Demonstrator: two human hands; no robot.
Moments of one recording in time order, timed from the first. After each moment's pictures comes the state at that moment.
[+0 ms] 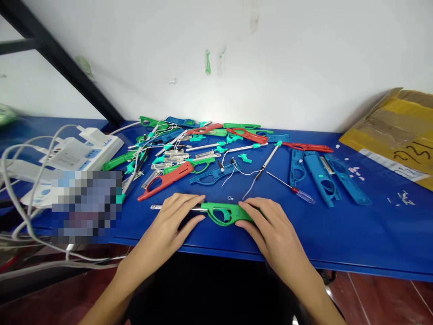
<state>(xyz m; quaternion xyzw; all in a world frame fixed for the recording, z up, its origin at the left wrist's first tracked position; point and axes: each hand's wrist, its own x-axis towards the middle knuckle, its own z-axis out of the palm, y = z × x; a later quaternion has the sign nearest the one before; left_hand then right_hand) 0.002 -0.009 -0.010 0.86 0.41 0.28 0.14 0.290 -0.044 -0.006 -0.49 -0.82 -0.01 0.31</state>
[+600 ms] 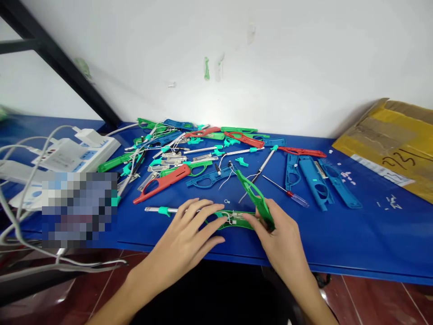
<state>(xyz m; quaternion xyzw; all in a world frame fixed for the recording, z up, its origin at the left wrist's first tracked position) 0.038 -0.019 0.005 0.92 0.31 0.24 0.04 0.294 -0.042 -0.003 -0.63 -0.66 0.14 0.38</state>
